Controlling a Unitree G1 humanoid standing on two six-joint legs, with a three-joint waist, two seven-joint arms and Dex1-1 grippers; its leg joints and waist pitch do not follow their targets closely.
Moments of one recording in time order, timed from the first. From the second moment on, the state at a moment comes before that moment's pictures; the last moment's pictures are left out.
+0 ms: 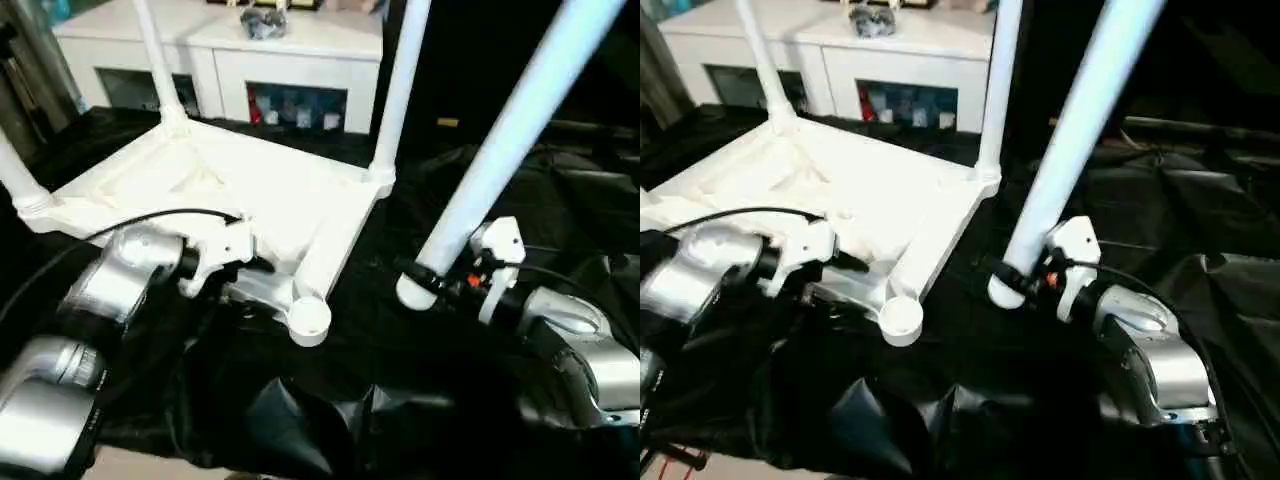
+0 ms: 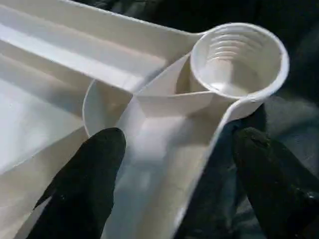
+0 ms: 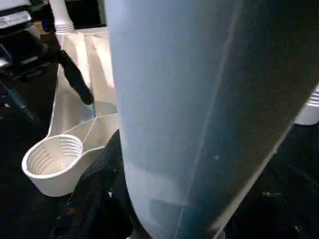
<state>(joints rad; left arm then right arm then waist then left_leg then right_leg) -0.77 0.55 -0.35 0.83 0.06 -0.17 -1.36 -0.22 -0.43 0.01 0.00 0.35 0.35 0.79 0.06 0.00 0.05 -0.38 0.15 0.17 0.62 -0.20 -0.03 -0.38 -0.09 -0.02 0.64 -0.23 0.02</state>
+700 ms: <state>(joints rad) -0.93 0.49 -0.43 1.16 0.18 -0.30 -1.46 -0.15 -0.45 0.02 -0.07 0.34 0.35 0.79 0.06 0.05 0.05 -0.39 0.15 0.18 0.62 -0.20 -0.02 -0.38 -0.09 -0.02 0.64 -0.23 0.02</state>
